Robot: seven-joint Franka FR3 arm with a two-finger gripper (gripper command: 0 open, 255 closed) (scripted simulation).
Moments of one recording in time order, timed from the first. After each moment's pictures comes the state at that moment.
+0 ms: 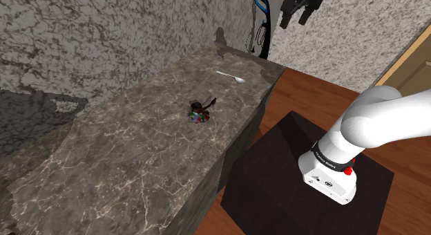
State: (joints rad) arm -0.01 -0.81 0.02 -2.28 0.00 1.58 0.16
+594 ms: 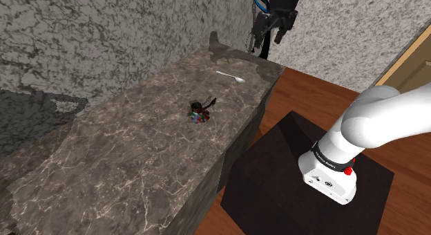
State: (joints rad) arm 0.01 -0.70 0.12 -2.37 0.05 1.76 0.30
